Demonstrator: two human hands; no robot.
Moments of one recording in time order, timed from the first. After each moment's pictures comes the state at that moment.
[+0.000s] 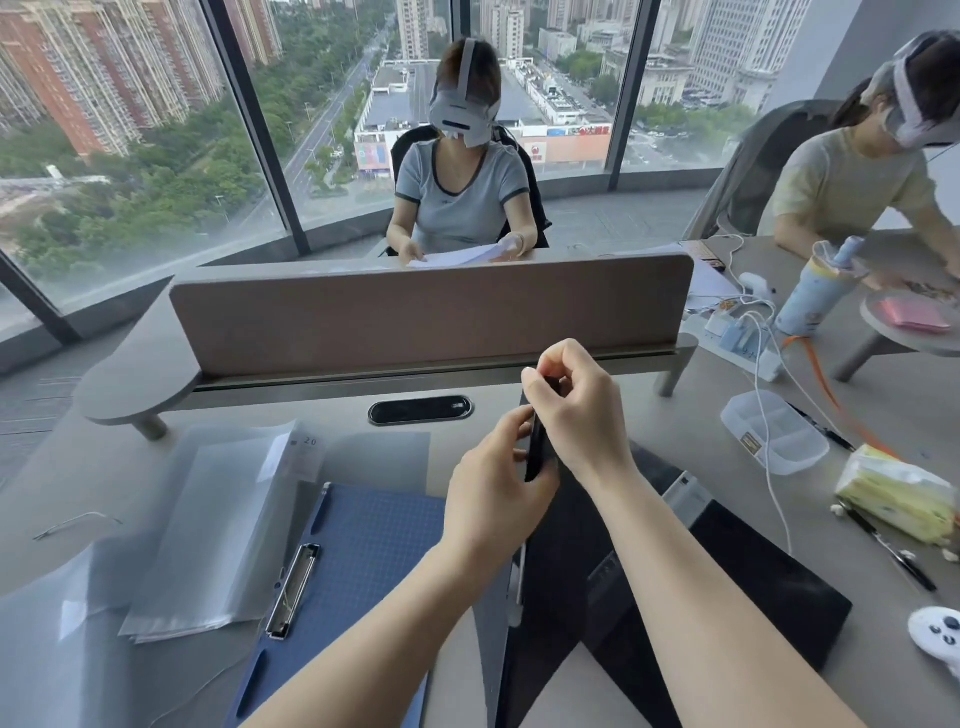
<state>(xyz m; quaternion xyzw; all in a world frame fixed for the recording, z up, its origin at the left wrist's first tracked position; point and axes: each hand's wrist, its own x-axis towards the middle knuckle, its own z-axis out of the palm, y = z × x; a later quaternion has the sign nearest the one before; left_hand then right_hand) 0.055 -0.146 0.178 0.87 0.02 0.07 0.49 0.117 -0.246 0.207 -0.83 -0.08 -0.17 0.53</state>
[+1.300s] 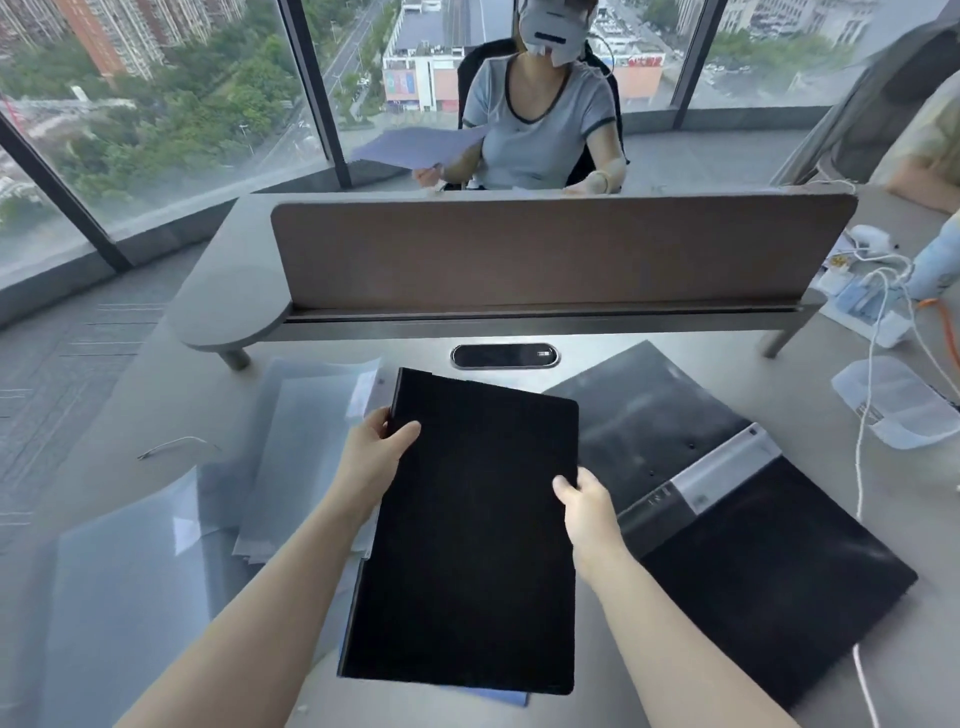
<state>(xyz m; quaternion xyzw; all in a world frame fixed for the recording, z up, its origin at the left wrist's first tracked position) 0.050 0.107 0.086 0.74 0.25 -0.02 0.63 0.057 -0.134 0.023 -0.70 0.24 0.18 0.65</state>
